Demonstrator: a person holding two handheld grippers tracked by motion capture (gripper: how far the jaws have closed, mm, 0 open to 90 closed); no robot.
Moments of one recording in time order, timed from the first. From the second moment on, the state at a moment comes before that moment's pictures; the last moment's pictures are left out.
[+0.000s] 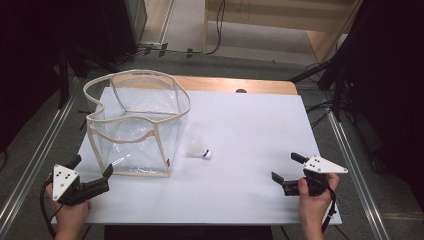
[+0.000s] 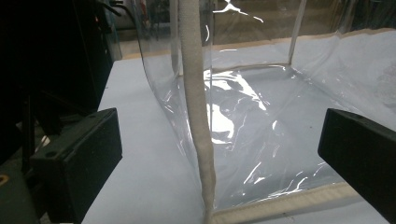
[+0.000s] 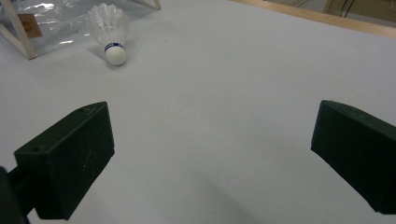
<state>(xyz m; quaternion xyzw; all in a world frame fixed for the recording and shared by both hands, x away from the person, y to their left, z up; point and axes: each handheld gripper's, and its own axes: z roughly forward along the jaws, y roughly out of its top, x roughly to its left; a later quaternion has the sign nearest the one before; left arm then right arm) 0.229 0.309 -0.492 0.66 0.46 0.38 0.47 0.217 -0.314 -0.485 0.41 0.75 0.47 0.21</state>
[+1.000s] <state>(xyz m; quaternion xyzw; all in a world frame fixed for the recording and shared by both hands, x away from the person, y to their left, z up) 0.229 0.307 -0.492 0.66 0.45 0.38 0.47 0.265 -0.250 -0.449 0.33 0.82 0.44 0.18</state>
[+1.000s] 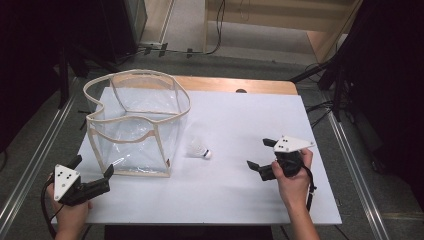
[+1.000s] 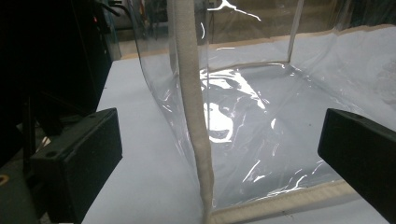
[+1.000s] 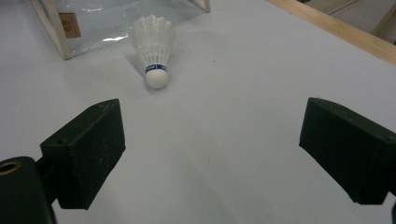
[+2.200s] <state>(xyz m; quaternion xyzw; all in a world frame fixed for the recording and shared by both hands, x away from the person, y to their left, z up) 0.229 0.307 -0.492 0.66 0.44 0.37 0.47 0.320 -0.167 -0.438 0.25 0.89 0.36 0.13</state>
